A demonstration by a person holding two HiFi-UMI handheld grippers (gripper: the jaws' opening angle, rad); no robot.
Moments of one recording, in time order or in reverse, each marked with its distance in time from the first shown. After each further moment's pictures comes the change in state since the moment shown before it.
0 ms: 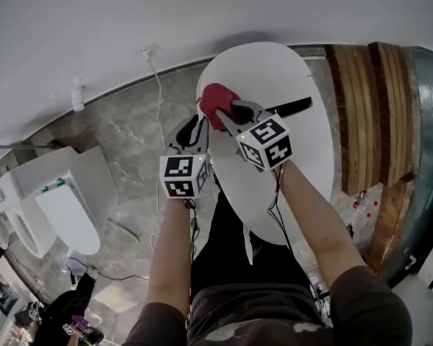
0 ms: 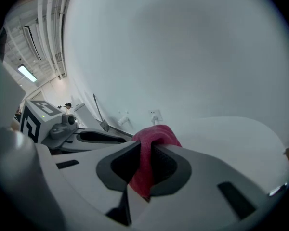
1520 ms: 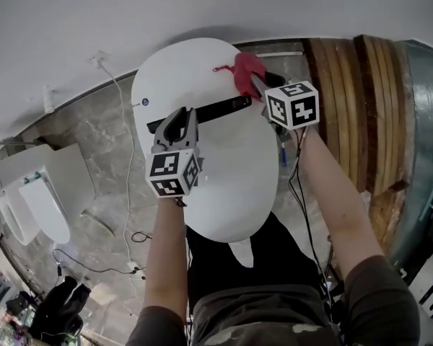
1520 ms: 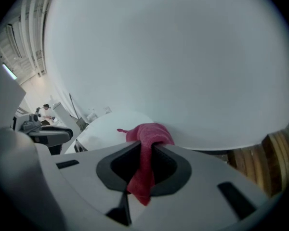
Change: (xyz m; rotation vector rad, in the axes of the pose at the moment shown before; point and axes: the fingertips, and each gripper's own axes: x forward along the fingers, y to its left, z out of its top) left arm 0.075 -0.155 0.006 -0.040 -0.073 0.090; right arm -0.150 -0.261 -0.056 0.087 0.046 -0.210
